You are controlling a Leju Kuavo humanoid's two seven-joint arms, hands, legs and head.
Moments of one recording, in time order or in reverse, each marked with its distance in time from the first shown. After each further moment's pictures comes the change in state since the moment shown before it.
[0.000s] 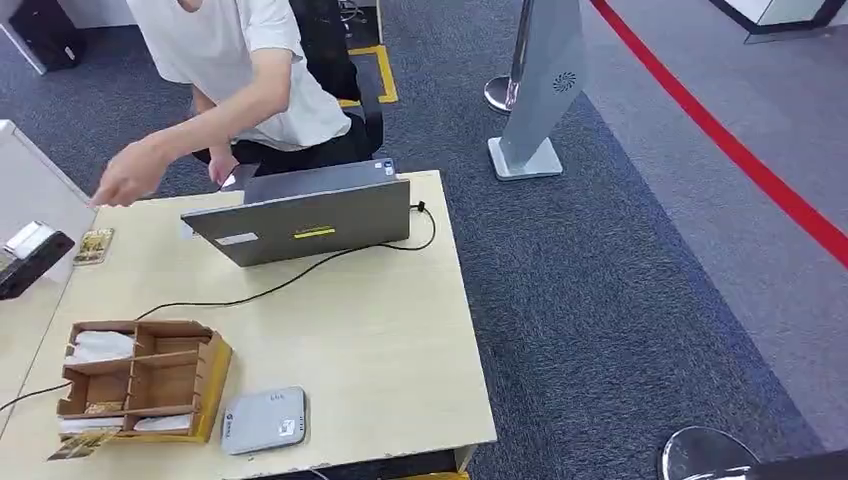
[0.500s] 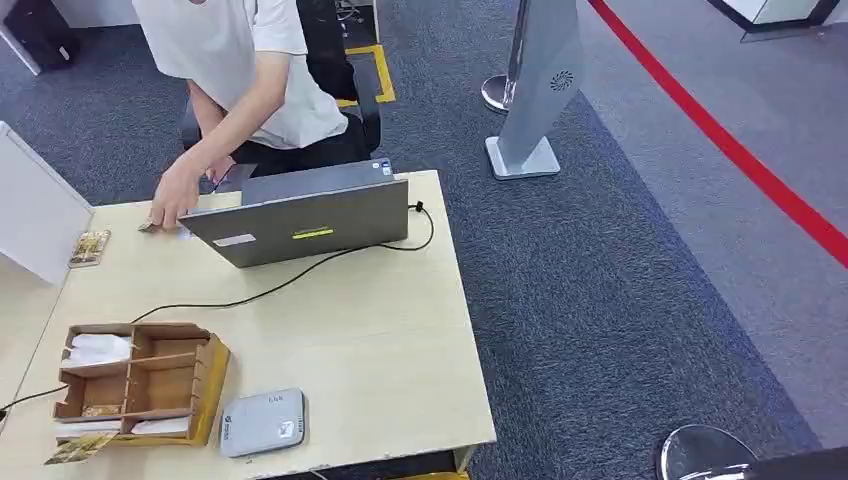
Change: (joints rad) left arm 0.765 -0.117 0.478 -0.427 0.549 0.003 -0.243; right arm 0.049 -0.055 0.013 -0.185 0.027 -0.128 0.088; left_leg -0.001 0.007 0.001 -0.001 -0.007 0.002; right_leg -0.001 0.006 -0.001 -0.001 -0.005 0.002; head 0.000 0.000
